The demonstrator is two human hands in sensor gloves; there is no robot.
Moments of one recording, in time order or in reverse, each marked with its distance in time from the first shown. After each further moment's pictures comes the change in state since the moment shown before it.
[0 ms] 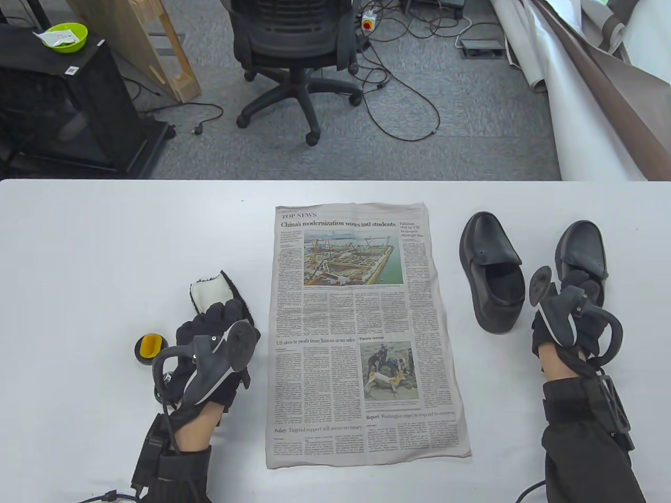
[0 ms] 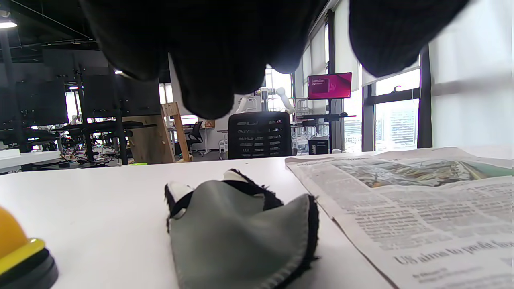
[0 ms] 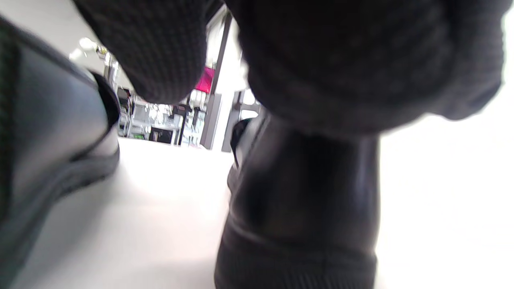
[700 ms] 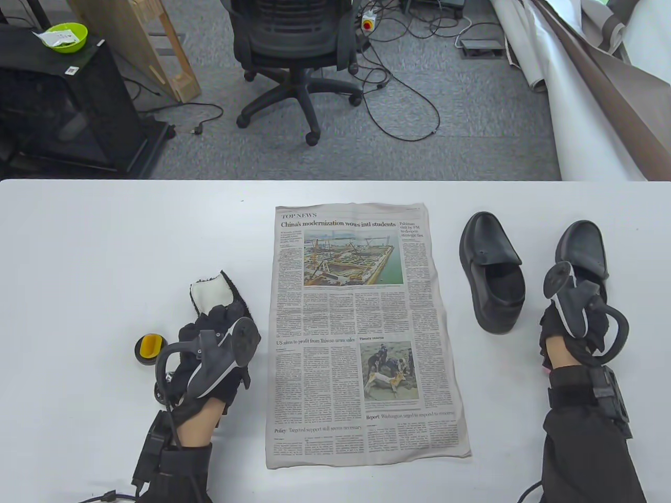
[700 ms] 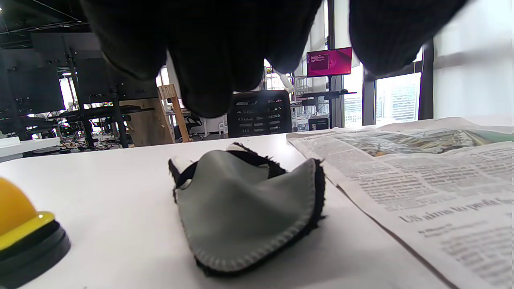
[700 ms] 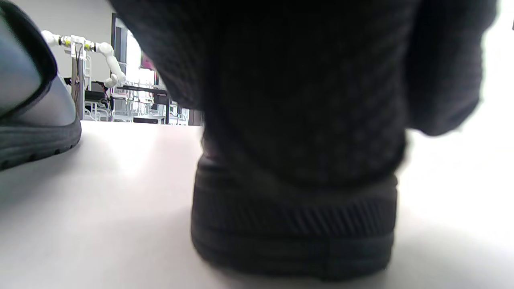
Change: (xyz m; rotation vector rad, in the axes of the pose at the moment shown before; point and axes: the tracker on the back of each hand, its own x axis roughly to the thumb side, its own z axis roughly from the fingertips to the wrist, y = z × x) left_hand 0.001 -0.013 -0.006 -0.077 -0.004 -0.038; right_hand -0.015 0.025 -0.018 0.086 0.073 -0.120
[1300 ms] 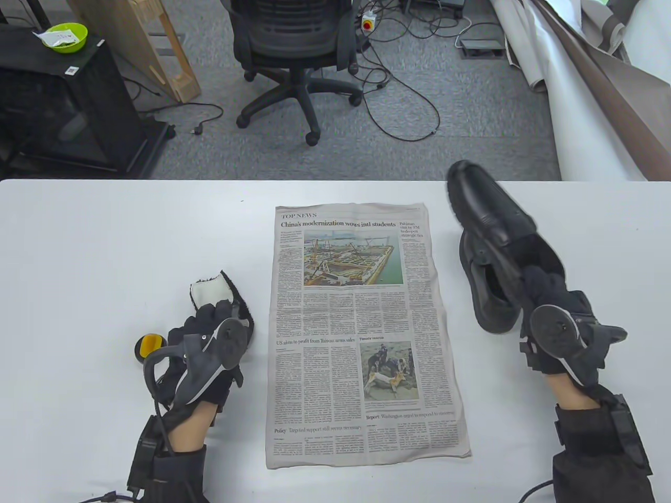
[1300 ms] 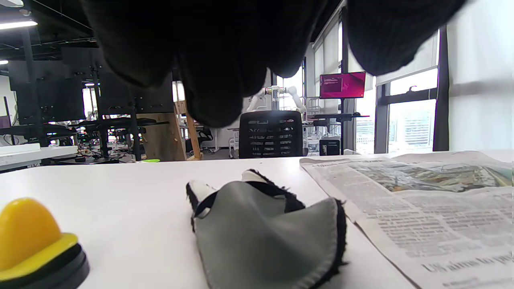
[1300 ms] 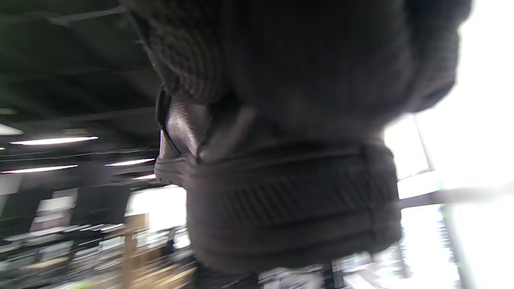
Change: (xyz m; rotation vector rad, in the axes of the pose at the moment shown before) left_hand -0.018 0.017 0.008 0.077 0.065 0.056; right_hand 0.010 -0.120 0.105 -0.406 -0.685 -0.534
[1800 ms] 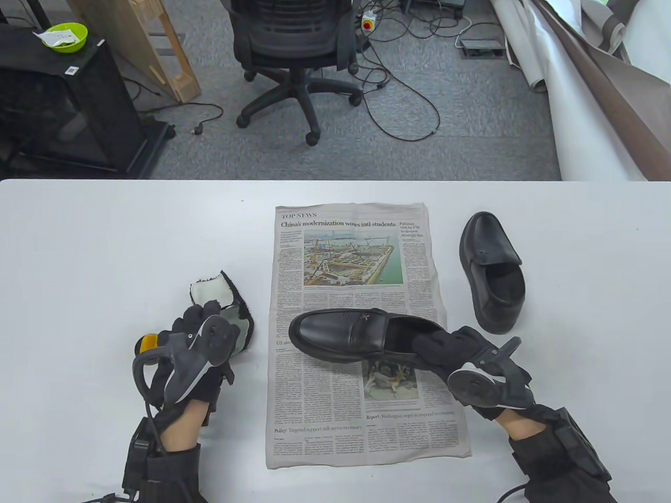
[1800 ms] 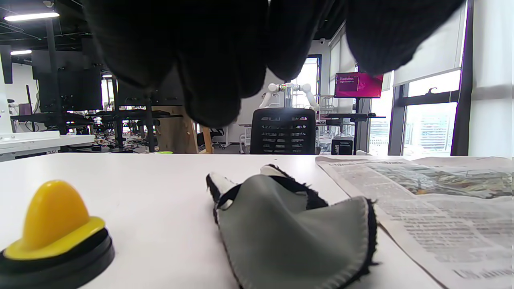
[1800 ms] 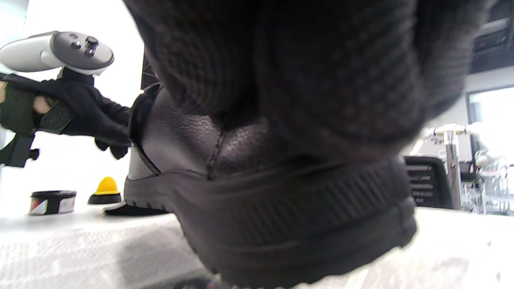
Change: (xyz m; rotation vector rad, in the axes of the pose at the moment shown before) left_hand -0.014 -0.004 -0.005 -0.025 0.043 0.026; right_hand 0.090 0.048 0.057 0.249 -0.484 -0.218
